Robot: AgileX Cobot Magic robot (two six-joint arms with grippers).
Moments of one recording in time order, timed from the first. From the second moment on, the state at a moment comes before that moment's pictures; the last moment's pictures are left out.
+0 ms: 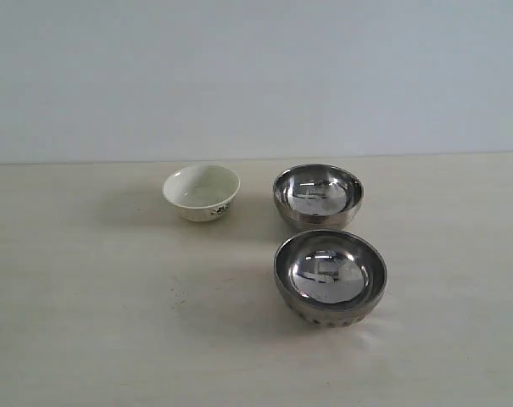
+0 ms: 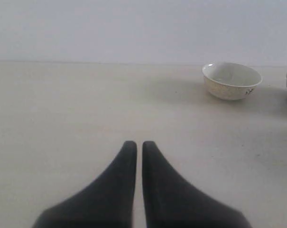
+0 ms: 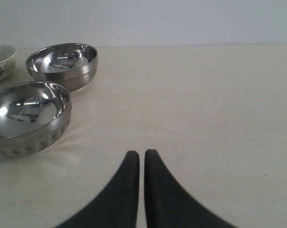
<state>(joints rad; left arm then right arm) -0.02 0.00 0.00 -0.03 0.31 0.00 0.12 0.01 0.00 -0.04 0.34 0.07</state>
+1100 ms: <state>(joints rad) -0.02 0.00 0.00 -0.03 0.31 0.00 0.12 0.01 0.00 0.44 -0.02 0.58</state>
